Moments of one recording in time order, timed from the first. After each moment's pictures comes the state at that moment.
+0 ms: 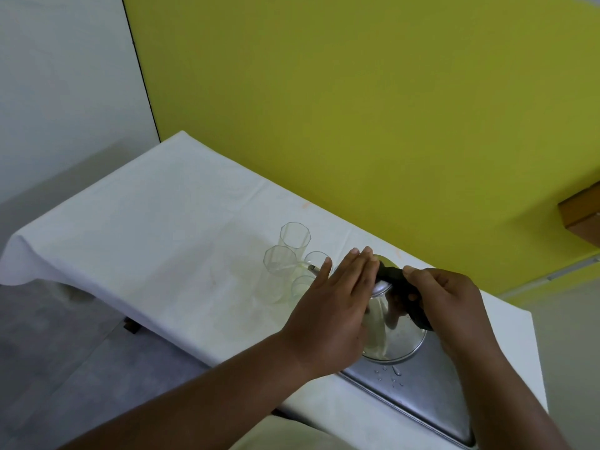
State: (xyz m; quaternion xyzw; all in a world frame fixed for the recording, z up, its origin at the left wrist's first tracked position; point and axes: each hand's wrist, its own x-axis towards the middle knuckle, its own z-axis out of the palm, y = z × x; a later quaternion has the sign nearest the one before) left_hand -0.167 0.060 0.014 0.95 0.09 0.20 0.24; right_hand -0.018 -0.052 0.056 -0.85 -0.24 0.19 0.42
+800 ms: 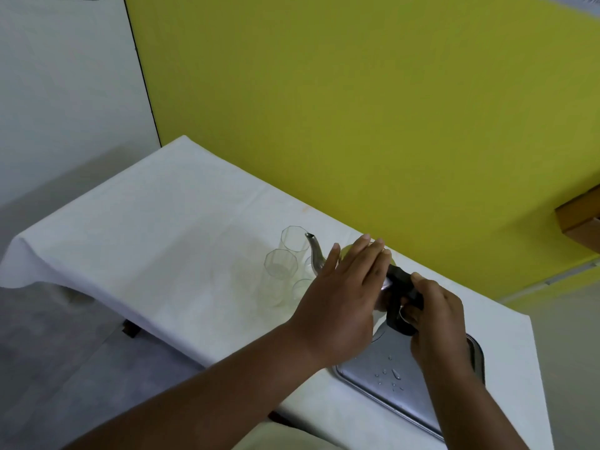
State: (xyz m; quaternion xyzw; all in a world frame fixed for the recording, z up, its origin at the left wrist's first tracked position) left_hand -0.156 0.065 0.032 0.94 0.09 0.26 0.21; right_hand -0.048 -0.042 0.044 -0.73 -0.07 0.19 0.65
